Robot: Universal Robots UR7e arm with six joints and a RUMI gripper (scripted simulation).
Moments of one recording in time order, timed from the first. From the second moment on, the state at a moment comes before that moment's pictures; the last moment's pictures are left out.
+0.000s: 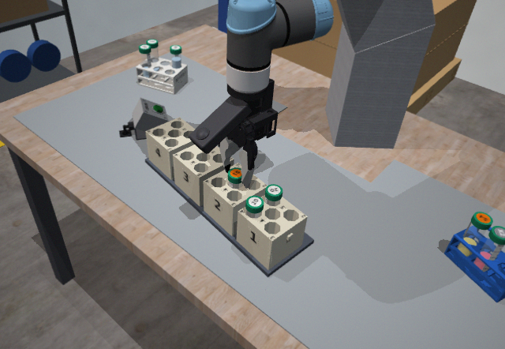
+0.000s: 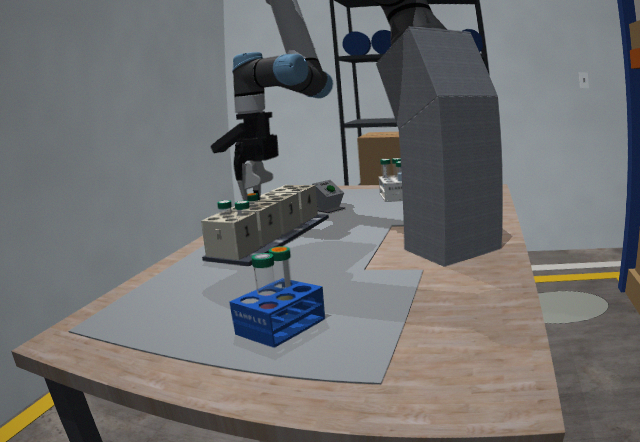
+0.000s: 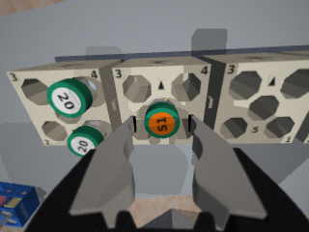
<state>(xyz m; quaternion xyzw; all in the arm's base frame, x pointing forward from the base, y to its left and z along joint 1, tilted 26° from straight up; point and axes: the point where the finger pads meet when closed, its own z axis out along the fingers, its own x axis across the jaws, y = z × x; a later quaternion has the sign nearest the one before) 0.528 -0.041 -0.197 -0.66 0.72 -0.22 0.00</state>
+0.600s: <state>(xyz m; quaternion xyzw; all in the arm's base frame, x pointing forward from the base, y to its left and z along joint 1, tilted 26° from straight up) 0.521 -0.034 -0.176 -0.66 0.72 -0.22 0.00</state>
